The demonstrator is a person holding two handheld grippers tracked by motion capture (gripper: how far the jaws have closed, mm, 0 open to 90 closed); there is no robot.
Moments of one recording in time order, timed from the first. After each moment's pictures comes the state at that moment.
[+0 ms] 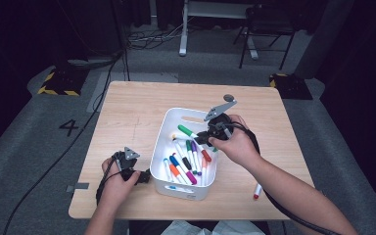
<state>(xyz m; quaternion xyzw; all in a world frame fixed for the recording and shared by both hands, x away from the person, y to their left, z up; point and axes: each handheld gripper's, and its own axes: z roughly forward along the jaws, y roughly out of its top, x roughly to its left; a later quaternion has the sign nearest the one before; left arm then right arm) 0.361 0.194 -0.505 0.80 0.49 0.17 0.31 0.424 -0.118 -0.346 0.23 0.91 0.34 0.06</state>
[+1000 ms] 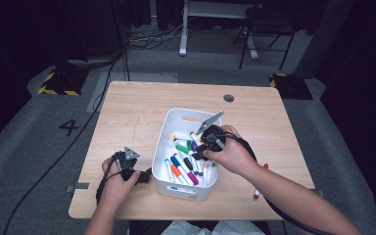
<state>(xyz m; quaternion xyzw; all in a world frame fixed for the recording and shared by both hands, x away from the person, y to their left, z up) 0.361 0.194 -0.506 0.80 0.49 0.17 0.31 0.411 -0.103 -0.370 0.20 0.93 0.29 0.02</state>
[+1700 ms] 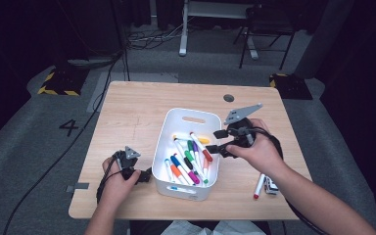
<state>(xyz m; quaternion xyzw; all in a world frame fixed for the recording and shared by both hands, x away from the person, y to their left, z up) 0.364 0.194 -0.505 0.80 0.49 0.17 0.31 0.392 -0.162 -0.316 0.23 0.89 0.38 0.06</state>
